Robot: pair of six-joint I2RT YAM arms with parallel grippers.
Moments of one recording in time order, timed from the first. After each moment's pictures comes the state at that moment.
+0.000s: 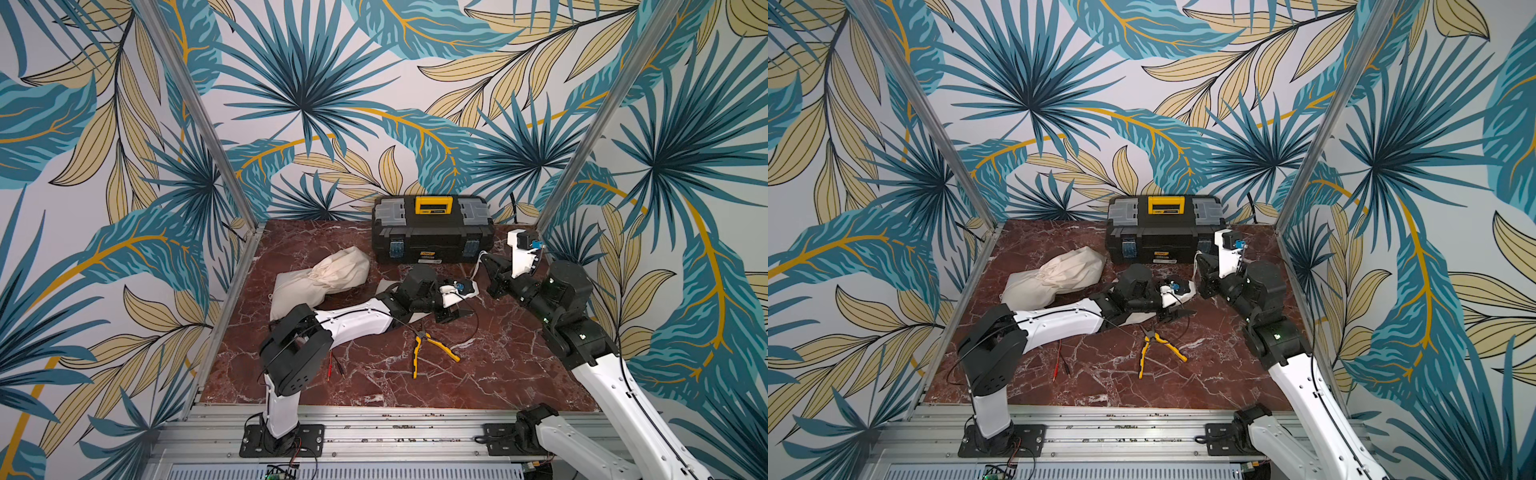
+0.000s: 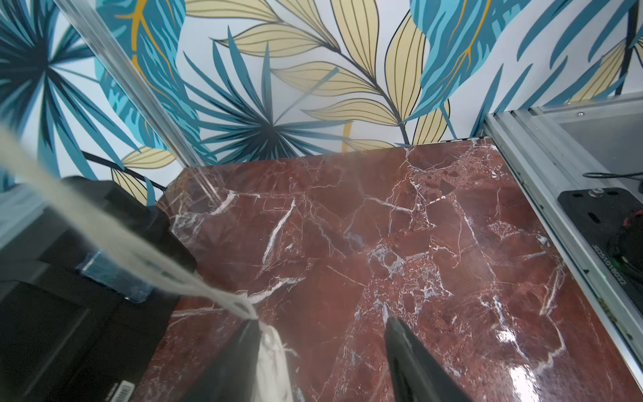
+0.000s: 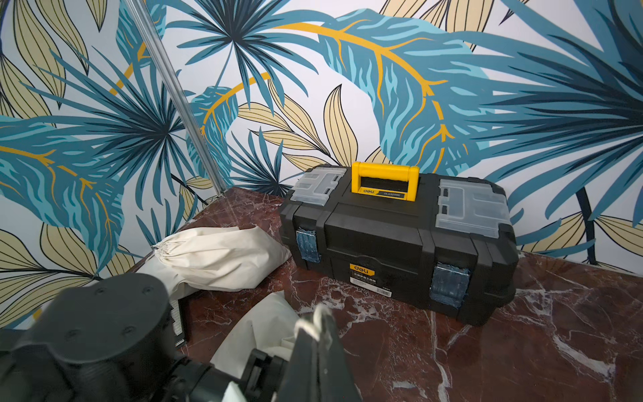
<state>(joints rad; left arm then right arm) -0.86 1.91 1.31 0.26 0.45 0.37 0.43 0.88 0.97 -0.22 -0.18 0.13</state>
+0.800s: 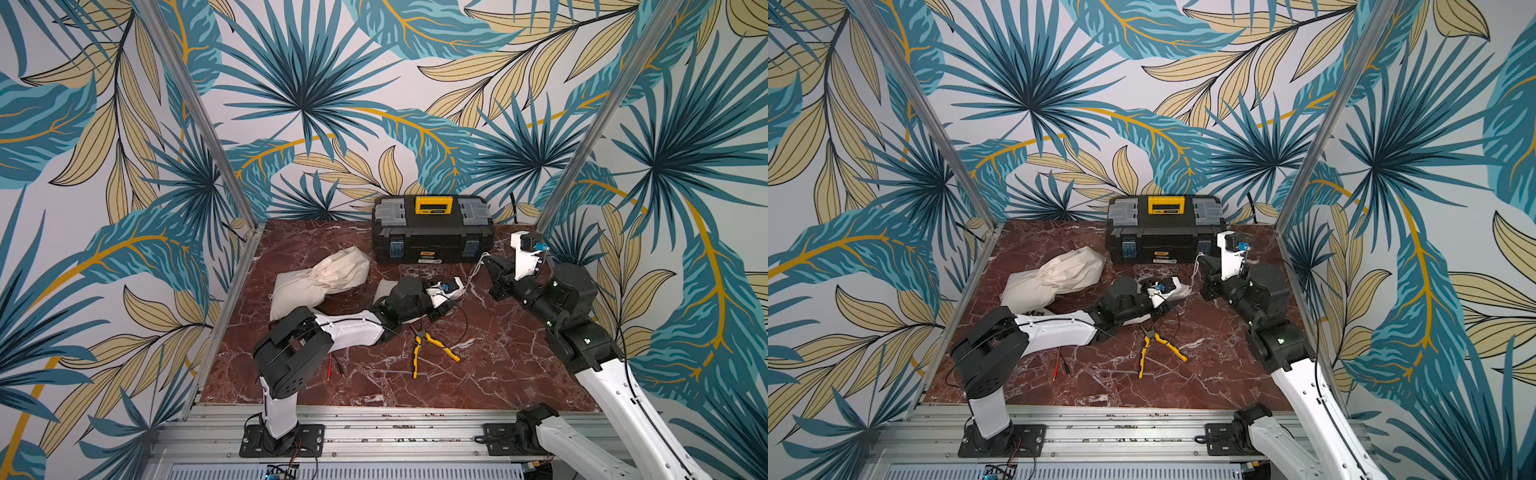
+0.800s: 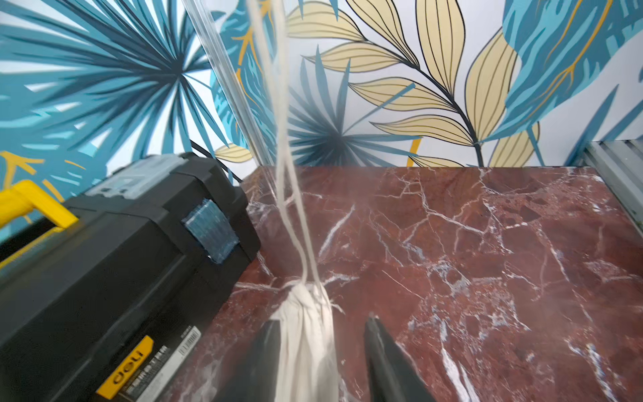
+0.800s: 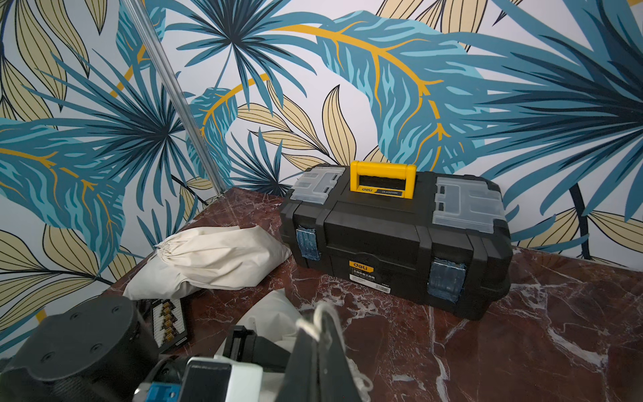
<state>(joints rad) -0.86 1.85 1.09 0.60 0.24 0.29 0.43 0.86 0.97 -0.25 -0.17 0.14</state>
